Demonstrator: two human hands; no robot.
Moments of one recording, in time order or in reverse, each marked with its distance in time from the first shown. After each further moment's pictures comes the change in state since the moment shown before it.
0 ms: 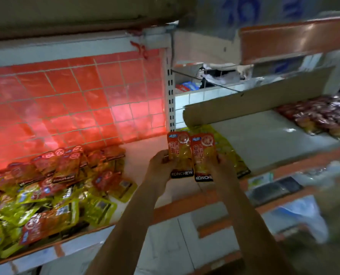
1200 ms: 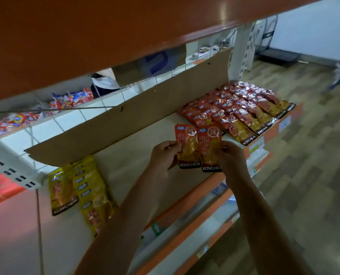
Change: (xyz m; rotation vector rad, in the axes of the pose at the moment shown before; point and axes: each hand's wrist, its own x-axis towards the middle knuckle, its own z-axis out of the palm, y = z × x) left_hand 0.170 -0.061 0.387 0.158 -0.194 -0.193; right_hand 0.213 0.063 -0.324 0.034 0.367 0.072
